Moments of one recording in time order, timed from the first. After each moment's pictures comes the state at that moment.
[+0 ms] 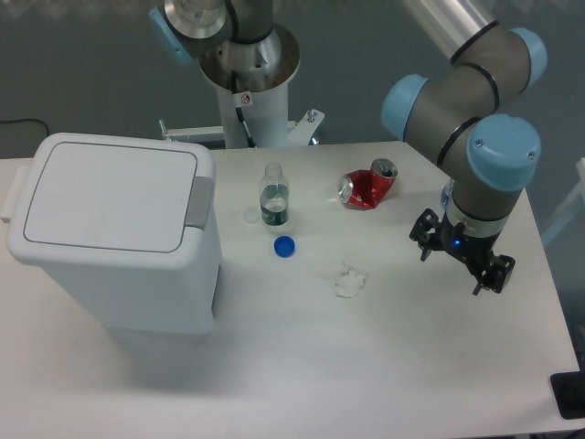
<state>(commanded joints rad) 2.69 -2.07 -1.37 -1.18 1.56 1.39</state>
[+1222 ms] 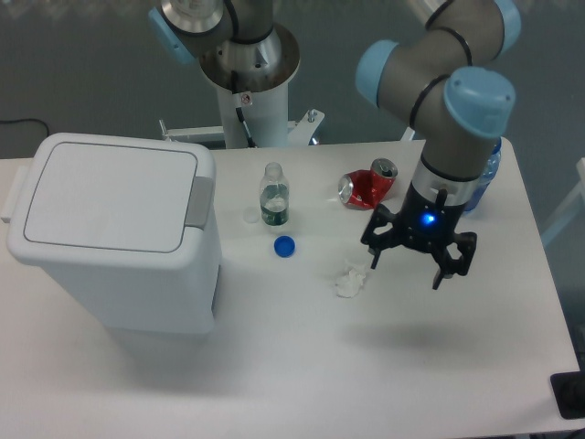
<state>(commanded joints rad) 2.64 -1.88 -1.50 -1.11 1.20 0.86</state>
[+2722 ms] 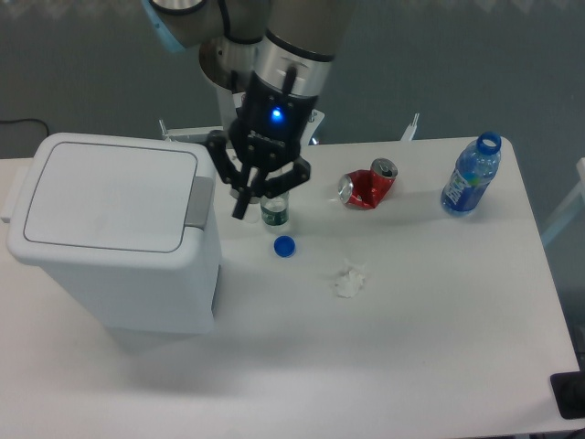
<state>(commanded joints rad) 2.45 -1.61 -1.57 -1.26 1.05 0.54</state>
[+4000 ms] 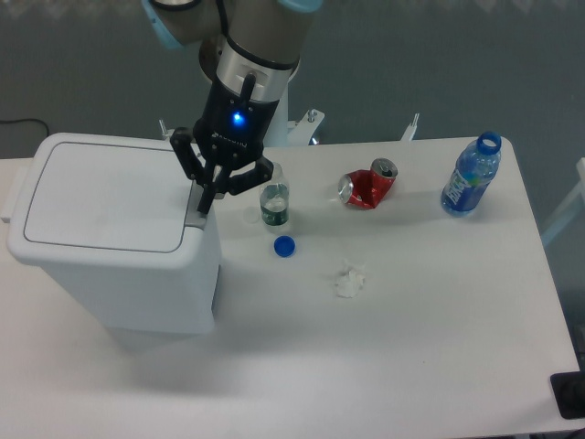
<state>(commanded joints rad) 2.42 -1.60 -1.61 -1.26 1.06 0.53</state>
